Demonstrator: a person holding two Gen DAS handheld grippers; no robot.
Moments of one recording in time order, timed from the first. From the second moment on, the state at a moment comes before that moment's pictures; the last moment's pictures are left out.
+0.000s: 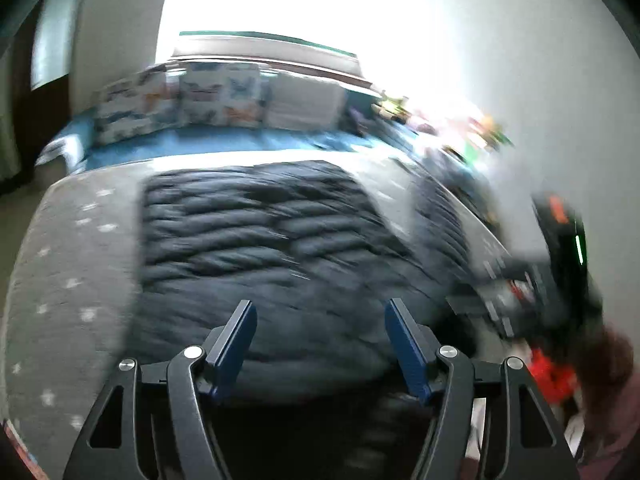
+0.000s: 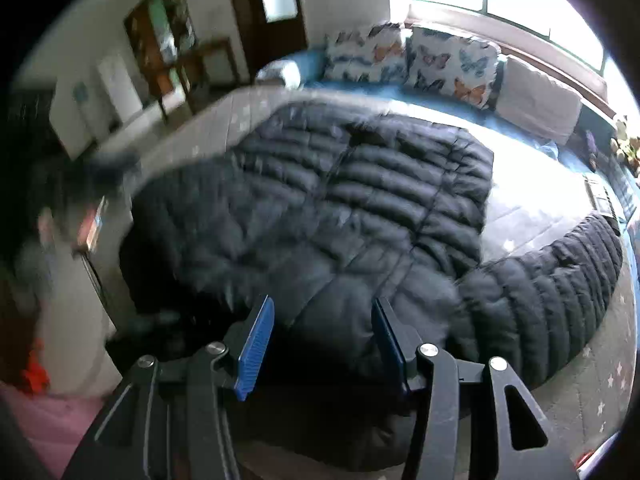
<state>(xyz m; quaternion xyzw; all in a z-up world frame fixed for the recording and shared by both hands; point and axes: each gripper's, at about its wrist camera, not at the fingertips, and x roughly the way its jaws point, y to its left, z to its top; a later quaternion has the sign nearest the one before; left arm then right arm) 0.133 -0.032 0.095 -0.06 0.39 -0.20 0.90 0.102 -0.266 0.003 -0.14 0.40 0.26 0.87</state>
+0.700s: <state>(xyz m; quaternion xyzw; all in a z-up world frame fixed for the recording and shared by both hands) 0.163 0.061 -0.036 -0.10 0.49 -0.10 0.86 0.103 -0.275 -0.021 -0.15 0.42 0.24 0.86</state>
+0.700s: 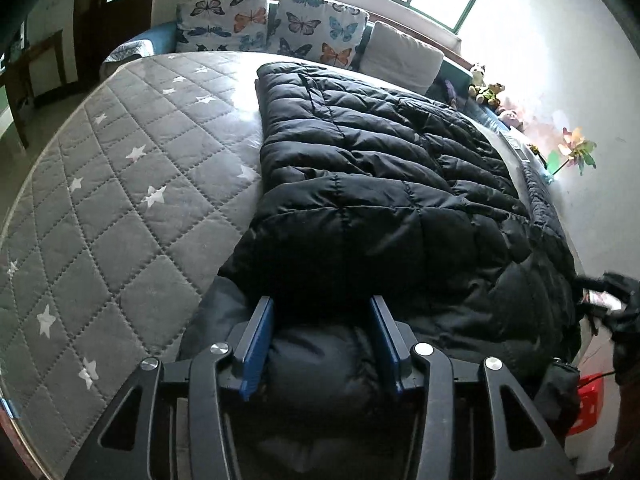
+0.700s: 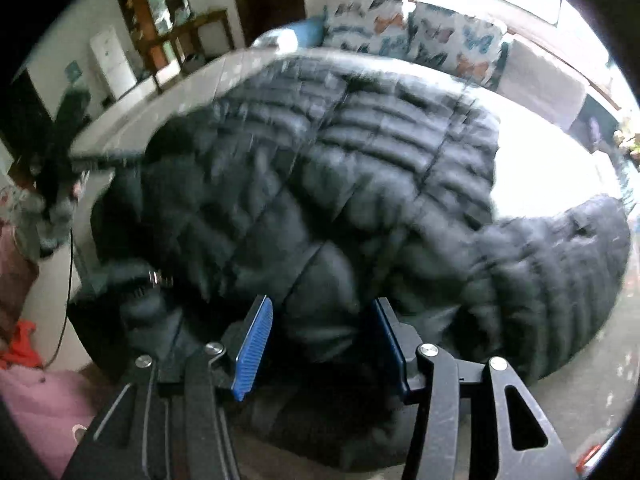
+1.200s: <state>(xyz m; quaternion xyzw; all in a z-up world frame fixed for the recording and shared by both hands) 0.153 0.046 0.021 -0.07 0.48 -0.07 0.87 0.120 -0.329 -0.023 -0.10 0.40 0.18 0.89</state>
